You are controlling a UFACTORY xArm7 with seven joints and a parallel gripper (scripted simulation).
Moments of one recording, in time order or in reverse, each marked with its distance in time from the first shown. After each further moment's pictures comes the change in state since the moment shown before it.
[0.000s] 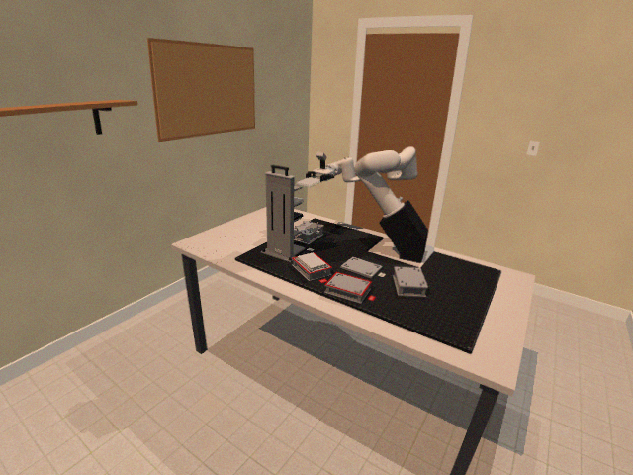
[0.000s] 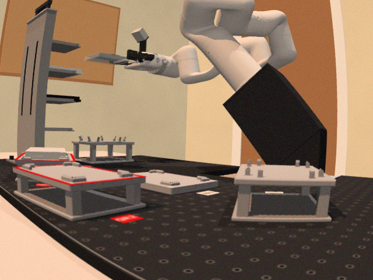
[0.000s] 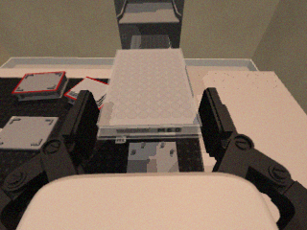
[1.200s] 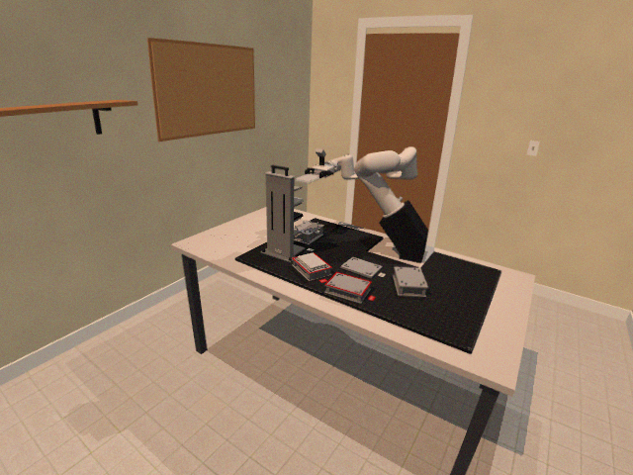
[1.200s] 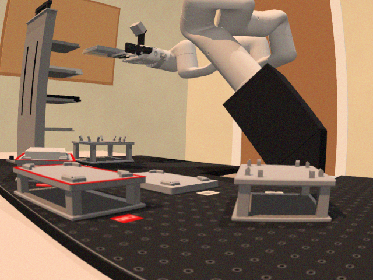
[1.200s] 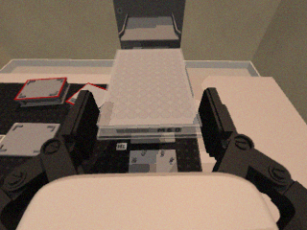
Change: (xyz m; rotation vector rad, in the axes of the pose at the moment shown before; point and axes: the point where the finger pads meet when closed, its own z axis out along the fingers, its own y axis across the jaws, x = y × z) arm 0.022 0.000 0.011 0.000 0.000 0.000
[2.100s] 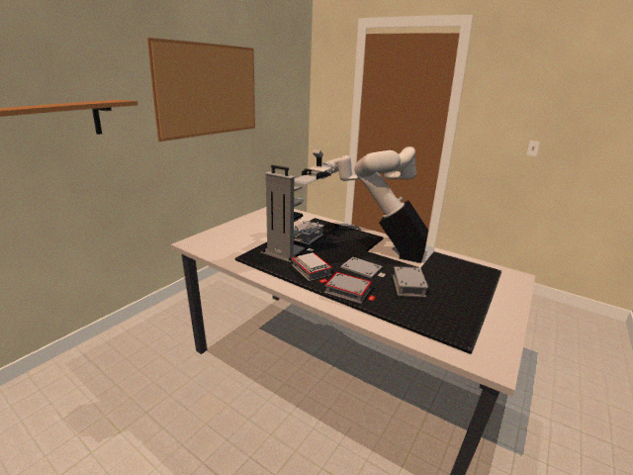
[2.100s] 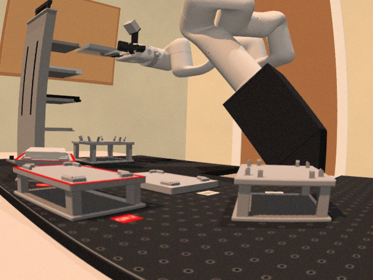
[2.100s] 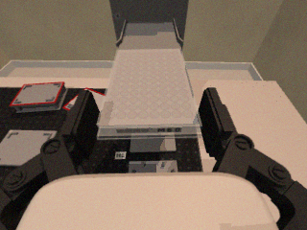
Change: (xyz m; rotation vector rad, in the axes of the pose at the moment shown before) arm 0.000 0.000 0.031 0.000 0.000 0.000
